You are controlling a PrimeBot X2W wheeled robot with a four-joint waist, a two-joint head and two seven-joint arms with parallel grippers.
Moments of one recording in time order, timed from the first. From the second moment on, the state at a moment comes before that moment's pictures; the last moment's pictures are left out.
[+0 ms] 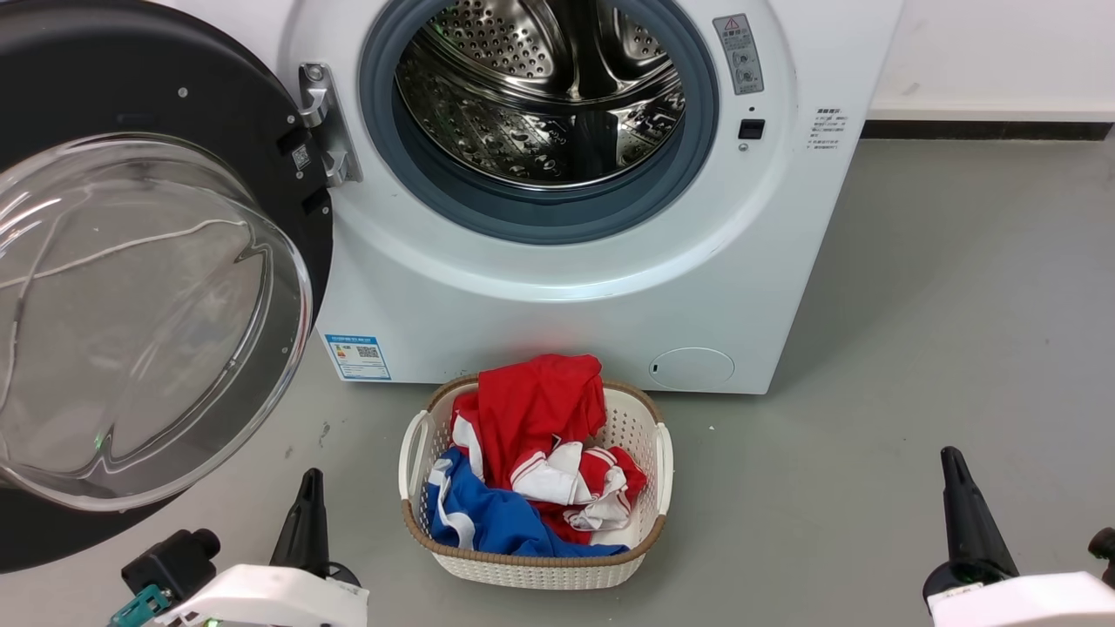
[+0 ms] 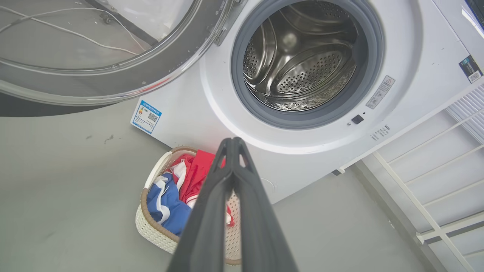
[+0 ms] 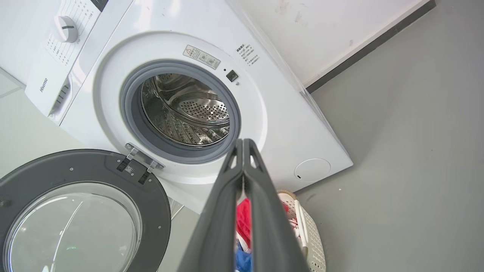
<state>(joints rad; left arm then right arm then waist) 0.02 0.05 0.03 0.19 -0.69 -0.06 -0.10 0.09 -0.07 -0.05 0.08 0.79 0.13 -0.13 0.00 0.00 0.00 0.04</state>
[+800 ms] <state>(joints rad) -0.02 0.05 0.06 0.21 -1.01 -0.08 -0.03 0.02 -0.08 -0.05 0.14 1.09 0.13 -0.06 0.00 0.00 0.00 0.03</state>
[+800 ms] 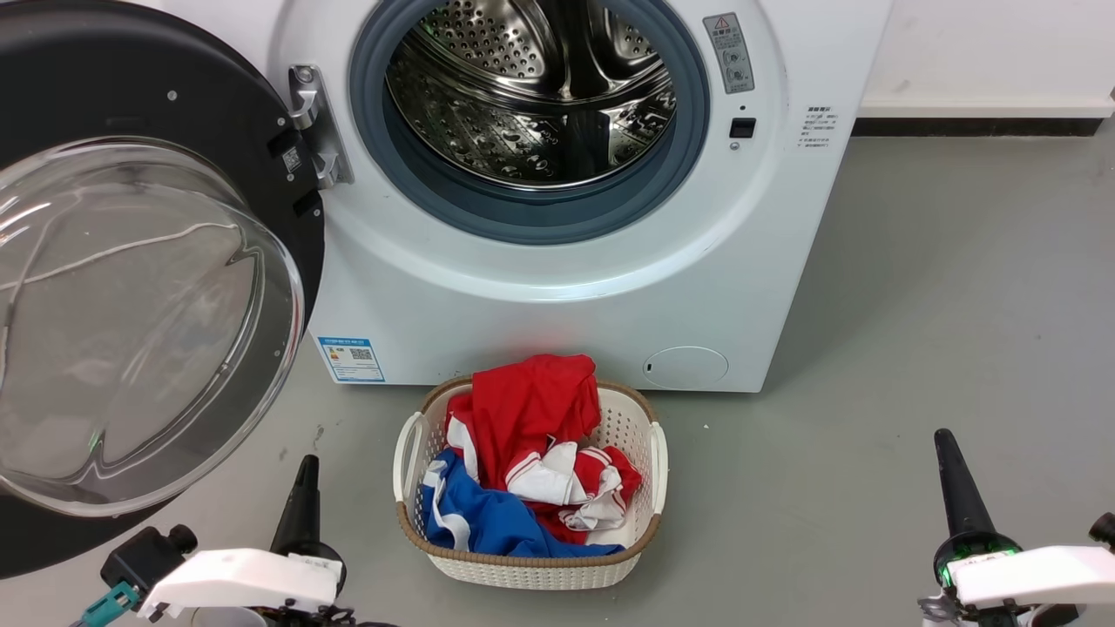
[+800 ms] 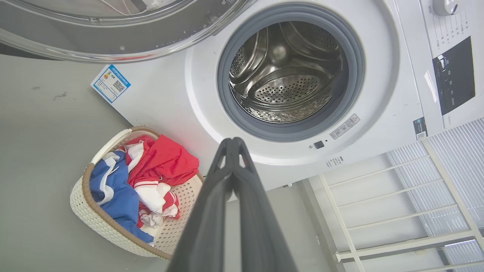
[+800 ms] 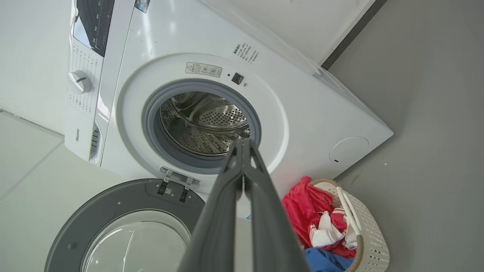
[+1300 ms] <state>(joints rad) -0.05 0.05 0.07 0.22 -1.18 -0.10 0.01 -0.01 -0.08 -0.06 0.17 1.24 0.13 -0.02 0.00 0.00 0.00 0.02</state>
